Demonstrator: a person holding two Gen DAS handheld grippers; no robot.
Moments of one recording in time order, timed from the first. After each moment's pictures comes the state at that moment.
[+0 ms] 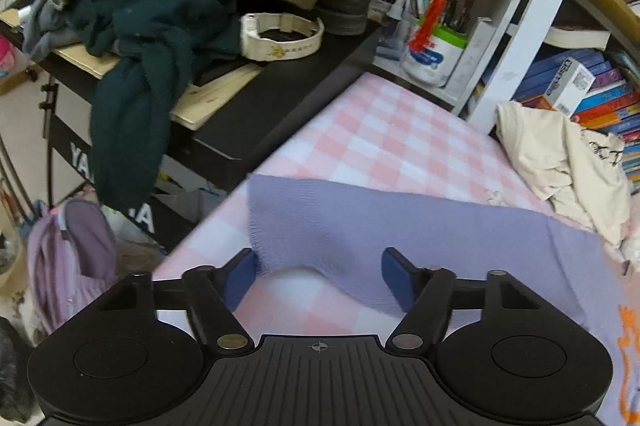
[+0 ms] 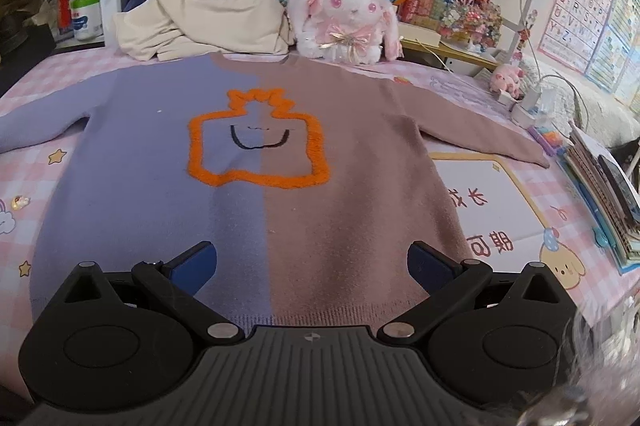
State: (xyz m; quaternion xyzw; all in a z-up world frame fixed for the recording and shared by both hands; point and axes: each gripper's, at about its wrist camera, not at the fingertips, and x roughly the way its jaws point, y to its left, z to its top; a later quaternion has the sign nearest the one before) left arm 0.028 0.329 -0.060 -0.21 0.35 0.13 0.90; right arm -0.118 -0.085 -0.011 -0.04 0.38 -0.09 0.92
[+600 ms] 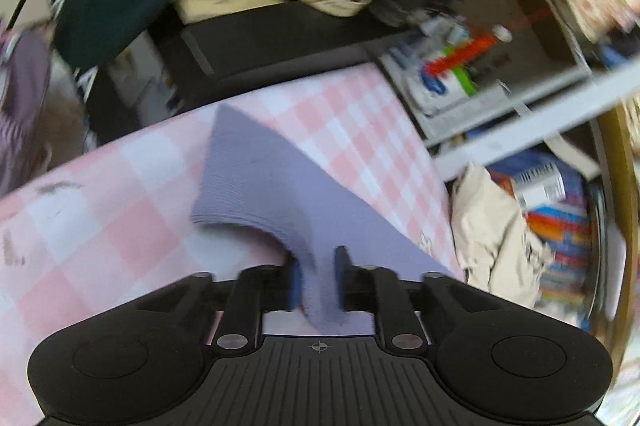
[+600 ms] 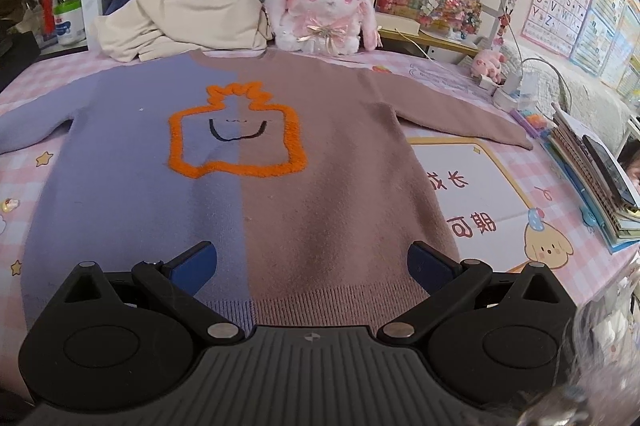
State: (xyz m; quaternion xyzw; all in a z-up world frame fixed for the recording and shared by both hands) left arm 0.035 0.358 -0.090 -0.48 0.33 0.10 0.81; right arm -0.132 -0.092 -0.012 -0.03 0.38 -0.11 0.92
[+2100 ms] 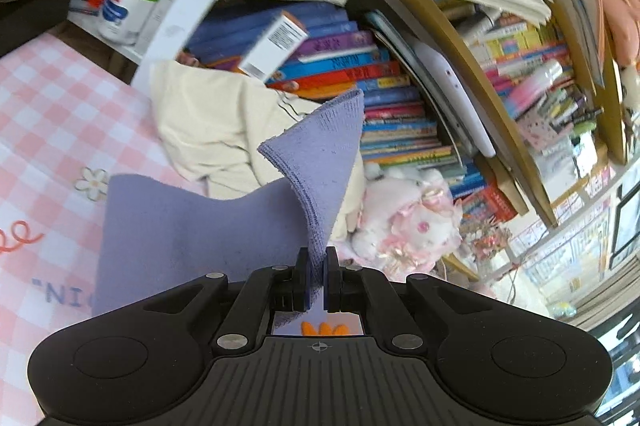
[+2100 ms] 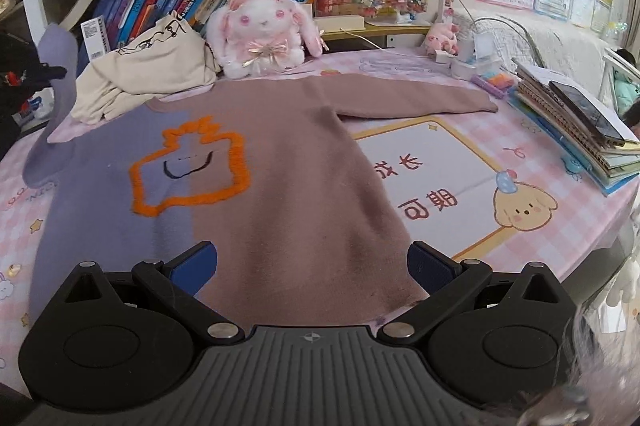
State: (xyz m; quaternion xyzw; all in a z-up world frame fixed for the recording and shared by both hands) left arm 0.118 0.136 0.022 -0.32 0.33 -0.16 0.88; right arm -0.156 -0.158 0.000 0.08 0.35 -0.14 0.92
